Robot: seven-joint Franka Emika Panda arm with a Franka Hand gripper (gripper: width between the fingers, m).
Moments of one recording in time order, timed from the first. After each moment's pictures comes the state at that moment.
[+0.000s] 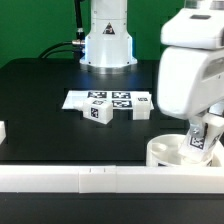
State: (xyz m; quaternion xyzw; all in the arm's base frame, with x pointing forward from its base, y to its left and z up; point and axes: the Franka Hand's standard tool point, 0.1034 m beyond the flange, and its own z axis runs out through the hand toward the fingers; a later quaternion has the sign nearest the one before) arm 0.649 0.114 0.076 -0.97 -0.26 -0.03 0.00
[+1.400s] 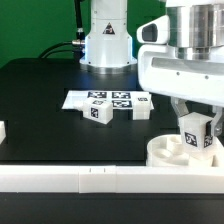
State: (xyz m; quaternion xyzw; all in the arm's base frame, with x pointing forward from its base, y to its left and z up) arm 0.637 0.104 0.072 -0.85 0.52 -0.03 0.07
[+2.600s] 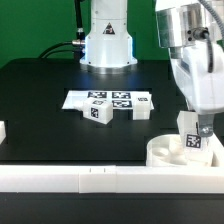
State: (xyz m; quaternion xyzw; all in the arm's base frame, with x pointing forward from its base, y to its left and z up) arm 0.627 0.109 0.079 -0.73 0.68 0.00 0.11
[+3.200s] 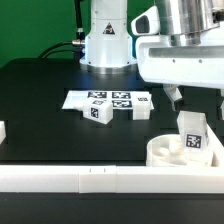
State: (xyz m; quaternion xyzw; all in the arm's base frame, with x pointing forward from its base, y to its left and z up) arm 0.619 0.109 0.090 -0.92 0.38 0.00 0.10
